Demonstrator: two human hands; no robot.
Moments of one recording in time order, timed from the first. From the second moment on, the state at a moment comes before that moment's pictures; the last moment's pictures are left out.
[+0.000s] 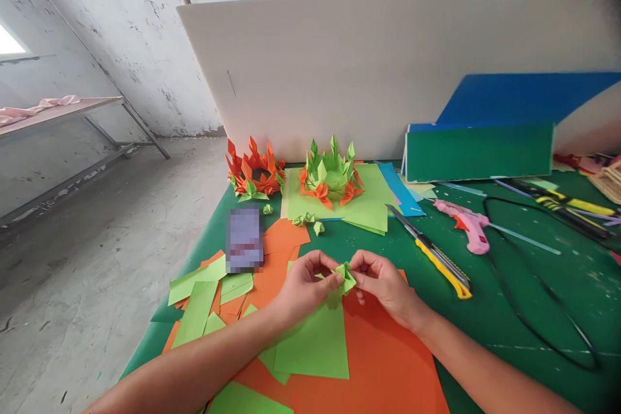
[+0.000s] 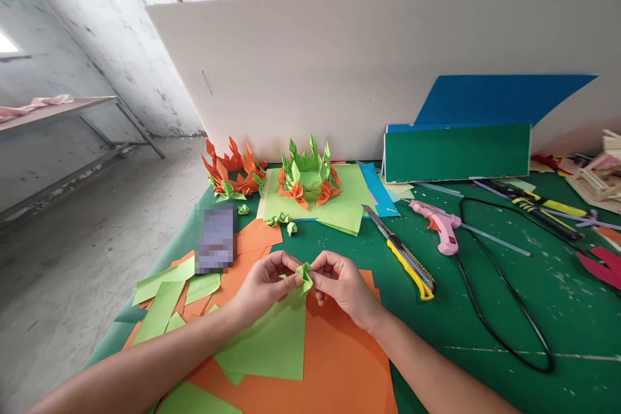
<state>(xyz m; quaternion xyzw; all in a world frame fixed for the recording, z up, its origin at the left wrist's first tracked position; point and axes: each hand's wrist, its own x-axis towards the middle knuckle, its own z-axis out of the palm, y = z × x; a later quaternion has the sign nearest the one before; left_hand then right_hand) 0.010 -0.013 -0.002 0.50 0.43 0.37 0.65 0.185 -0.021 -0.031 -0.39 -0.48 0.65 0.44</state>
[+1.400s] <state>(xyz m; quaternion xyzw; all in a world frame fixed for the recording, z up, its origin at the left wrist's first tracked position) -0.008 -0.002 -0.017 0.85 0.25 0.46 0.11 0.185 -0.019 -0.027 -0.39 -0.42 0.70 0.43</state>
